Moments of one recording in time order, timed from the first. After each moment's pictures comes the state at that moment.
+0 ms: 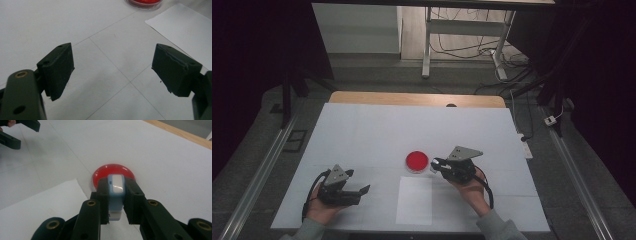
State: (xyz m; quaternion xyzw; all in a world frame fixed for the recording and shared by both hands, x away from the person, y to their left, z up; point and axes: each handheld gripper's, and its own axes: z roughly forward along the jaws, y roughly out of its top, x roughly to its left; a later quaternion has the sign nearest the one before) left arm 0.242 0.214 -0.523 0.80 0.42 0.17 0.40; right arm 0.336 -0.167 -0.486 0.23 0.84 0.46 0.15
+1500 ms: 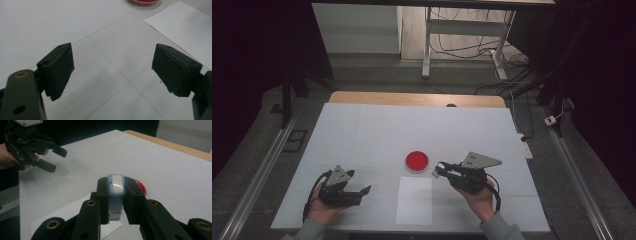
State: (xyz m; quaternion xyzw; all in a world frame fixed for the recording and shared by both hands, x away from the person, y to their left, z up) left arm 0.242 0.211 -0.525 0.80 0.42 0.17 0.39; right arm 0.300 -0.188 -0.461 0.23 0.80 0.53 0.12
